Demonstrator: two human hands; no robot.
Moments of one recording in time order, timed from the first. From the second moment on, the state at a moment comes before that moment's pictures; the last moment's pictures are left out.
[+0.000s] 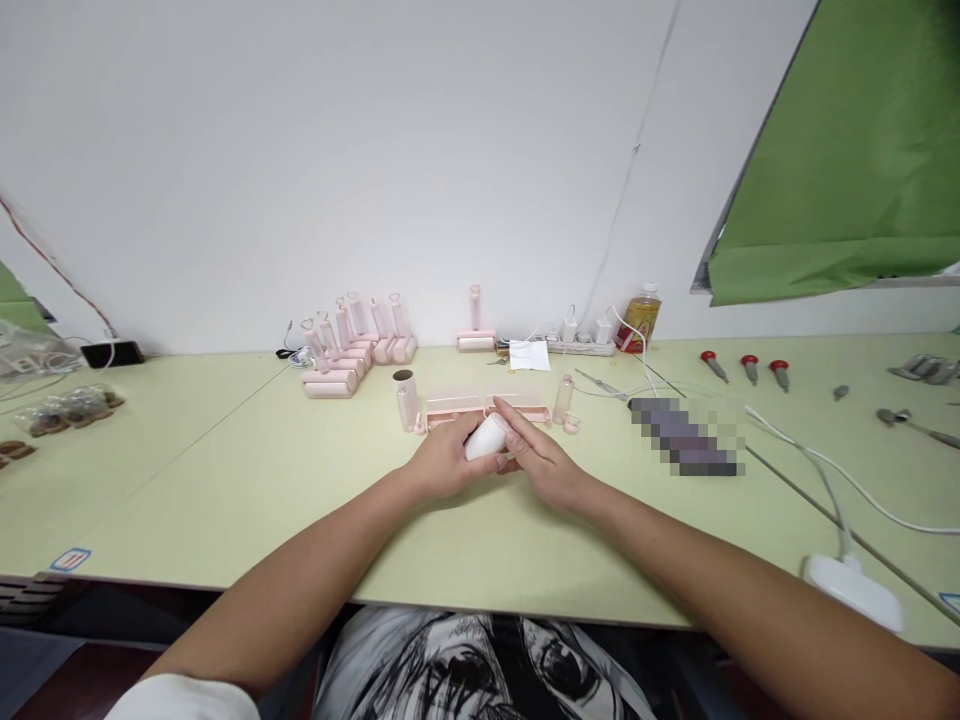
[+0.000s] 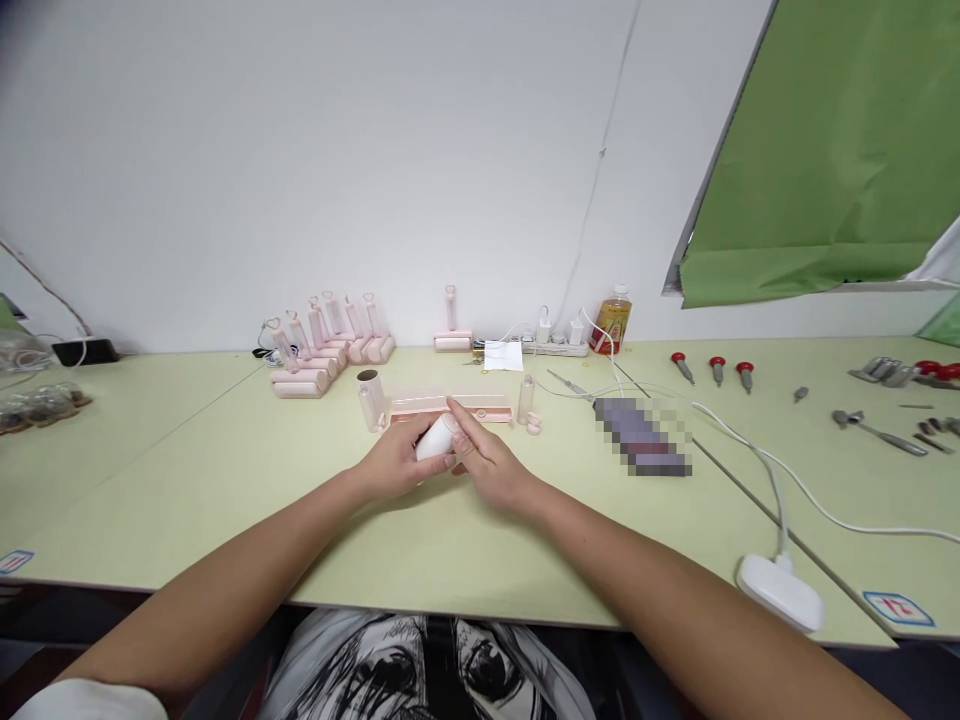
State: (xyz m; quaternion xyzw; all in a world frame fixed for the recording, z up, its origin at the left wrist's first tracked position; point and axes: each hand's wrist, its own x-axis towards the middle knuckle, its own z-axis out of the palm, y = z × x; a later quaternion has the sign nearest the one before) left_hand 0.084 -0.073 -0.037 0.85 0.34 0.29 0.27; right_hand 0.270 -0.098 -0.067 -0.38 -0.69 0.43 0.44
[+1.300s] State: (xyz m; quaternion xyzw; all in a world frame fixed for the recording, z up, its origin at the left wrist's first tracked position) left_hand 0.080 -0.048 -0.036 0.56 0.45 0.50 0.49; right_hand 0.296 -0.081 -0.060 -0.58 -0.79 0.12 0.14
